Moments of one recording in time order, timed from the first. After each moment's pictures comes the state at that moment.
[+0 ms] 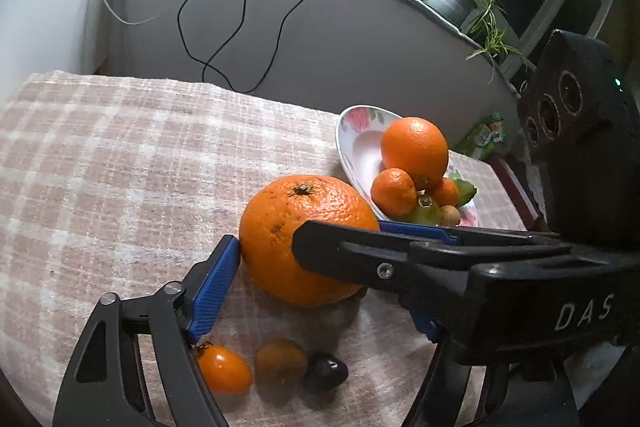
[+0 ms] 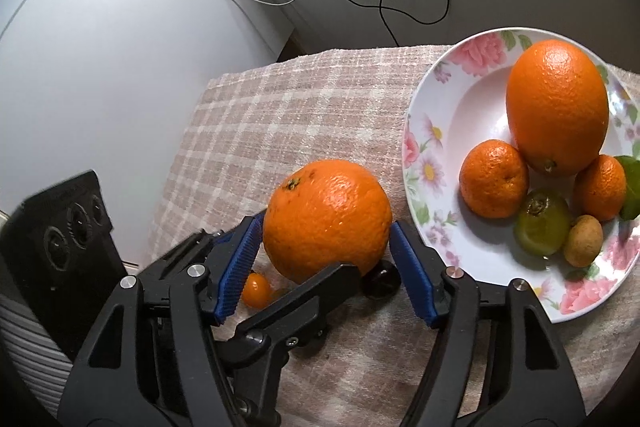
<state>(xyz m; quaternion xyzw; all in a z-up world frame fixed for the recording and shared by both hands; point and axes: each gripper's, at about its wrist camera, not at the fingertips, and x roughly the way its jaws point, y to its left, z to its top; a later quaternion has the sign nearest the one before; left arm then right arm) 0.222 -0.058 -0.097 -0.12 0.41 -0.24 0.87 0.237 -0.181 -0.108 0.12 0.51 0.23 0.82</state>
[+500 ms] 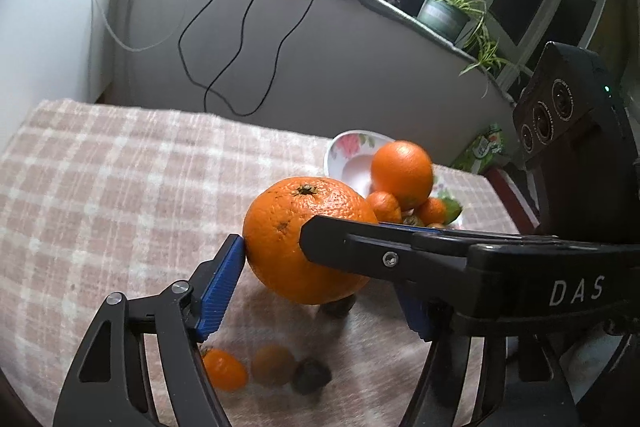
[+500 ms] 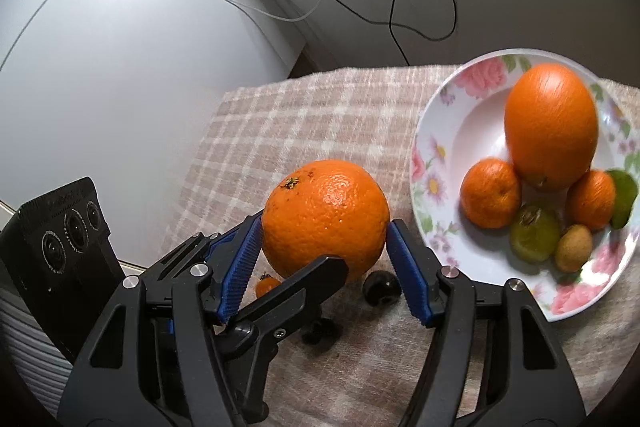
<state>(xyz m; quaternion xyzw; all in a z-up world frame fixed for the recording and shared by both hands) 0.216 -0.055 -0.071 -0.12 0.38 -0.24 0.88 0.234 -0.187 -0.090 0.14 0.48 0.25 0.83</state>
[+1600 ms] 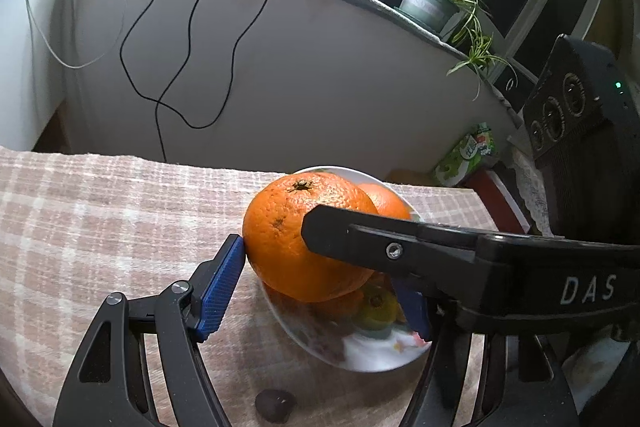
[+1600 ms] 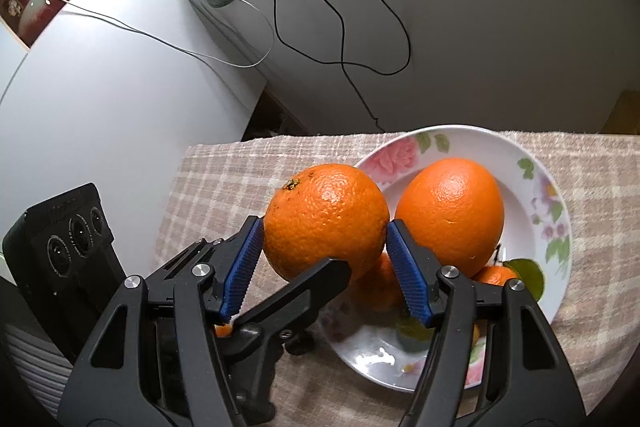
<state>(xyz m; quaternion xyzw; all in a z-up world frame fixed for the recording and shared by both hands) 0.271 -0.116 -0.067 -0.12 0.39 -0.27 0.87 0.283 -0.245 -0.068 0.15 0.47 0.20 0.85</state>
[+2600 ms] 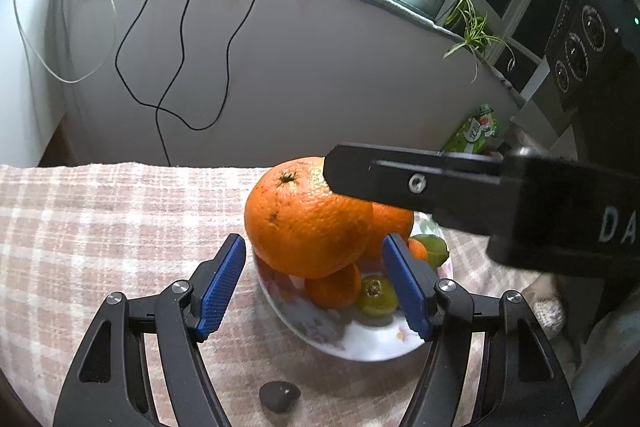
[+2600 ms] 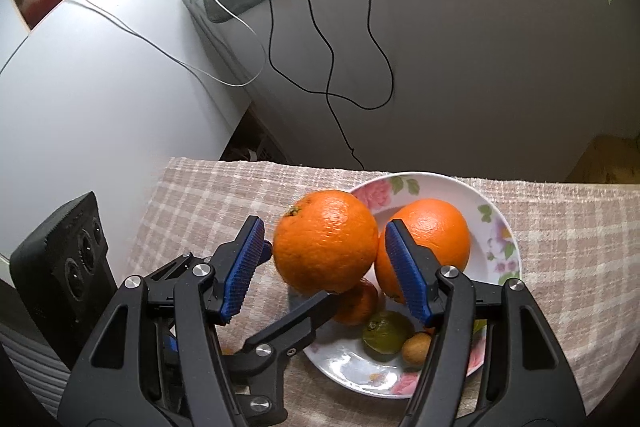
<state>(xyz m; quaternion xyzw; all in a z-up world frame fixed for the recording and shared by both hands) 0.263 -0.119 -0.061 -0.08 0.40 -0.27 0.87 0.278 -0.247 -0.040 0.09 0.44 0.17 0.88</state>
